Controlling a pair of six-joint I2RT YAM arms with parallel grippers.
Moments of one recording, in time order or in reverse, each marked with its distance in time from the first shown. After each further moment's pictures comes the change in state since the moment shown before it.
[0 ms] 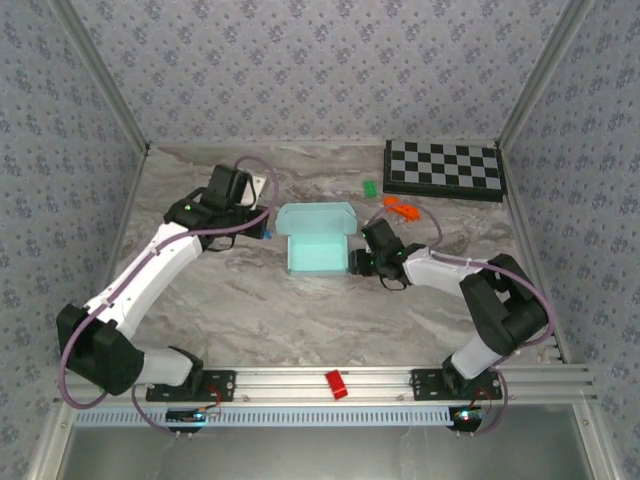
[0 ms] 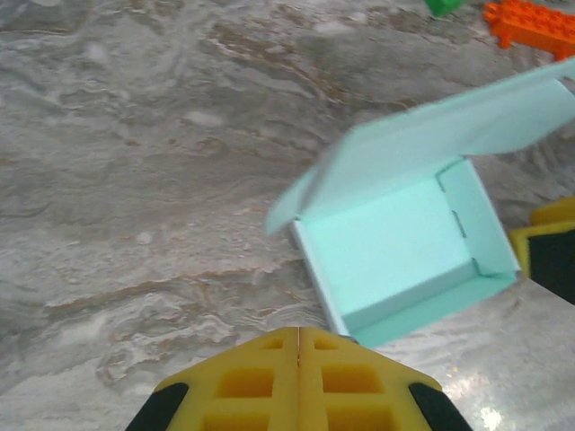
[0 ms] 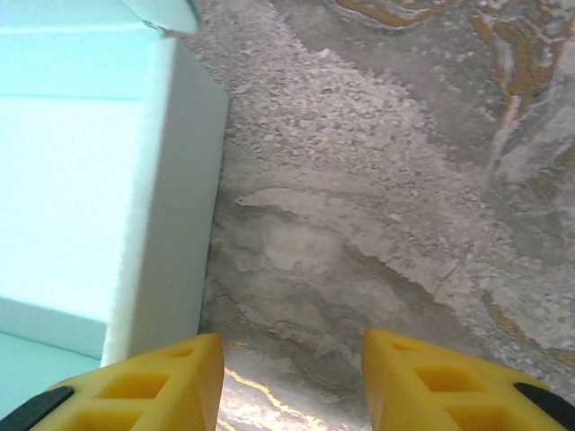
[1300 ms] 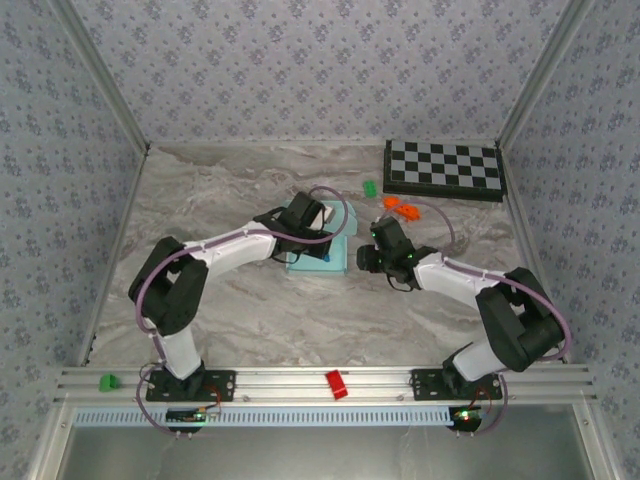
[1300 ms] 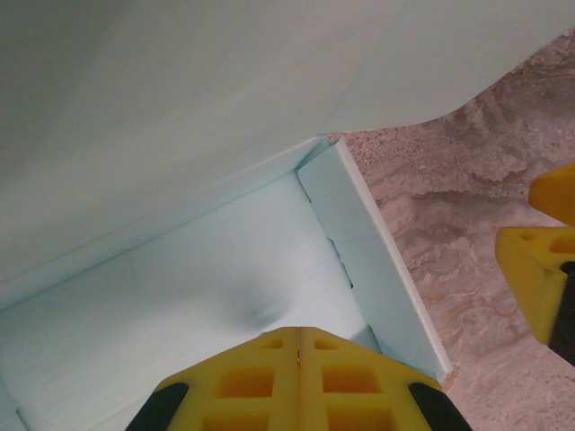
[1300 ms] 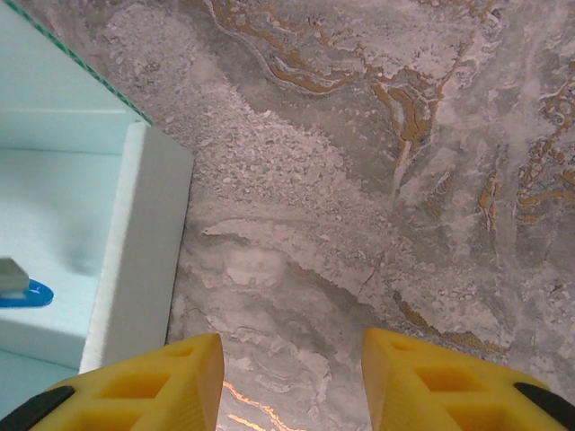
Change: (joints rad) left arm -0.236 0.449 -0.036 0.421 0.076 -0.158; right arm -0.033 -0.108 -0.051 0.007 0.066 0.009
